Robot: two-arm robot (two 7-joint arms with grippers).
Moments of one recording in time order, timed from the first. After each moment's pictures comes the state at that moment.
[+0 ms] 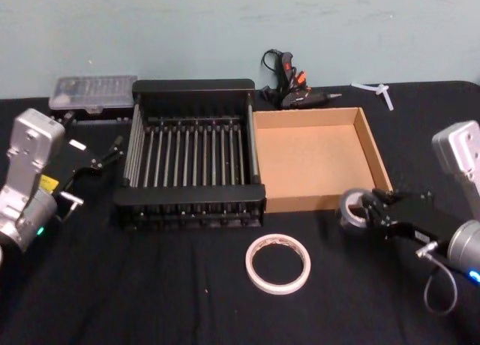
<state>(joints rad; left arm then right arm) -0.20 0.60 0.45 -1.41 -0.25 -0.12 0.03 -0.14 0.56 -0.16 -1.89 0.34 0.44 0.25</state>
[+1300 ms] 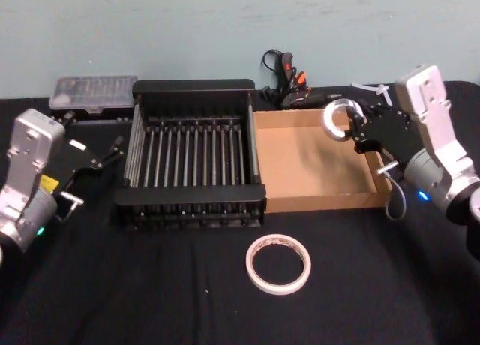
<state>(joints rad) -0.20 0.60 0.45 -1.41 -0.25 -0.12 0.03 0.21 0.36 -0.25 -1.48 0.06 0.09 0.20</state>
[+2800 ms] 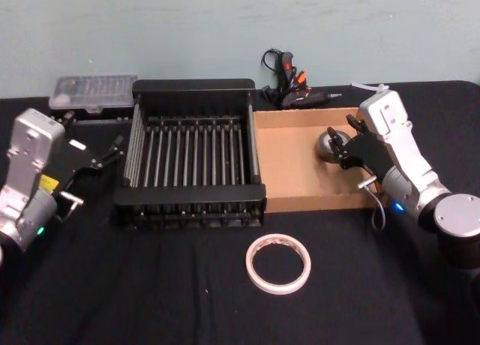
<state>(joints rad) -0.20 0.60 0.45 -1.41 -0.25 -0.12 0.03 0.28 0.27 -0.27 -1.26 -0.08 0.00 0.18</state>
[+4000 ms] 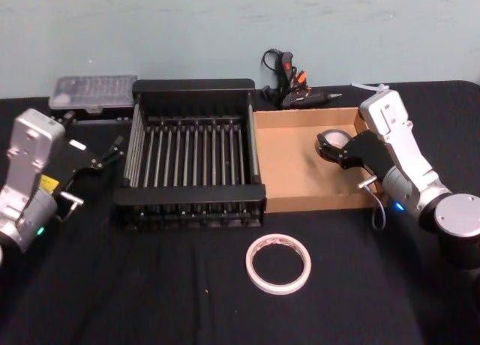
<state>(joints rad) -0.20 0.60 0.45 -1.41 -0.25 -0.12 0.03 0.28 0.28 -0.27 -1.26 -0.08 0.00 0.18</state>
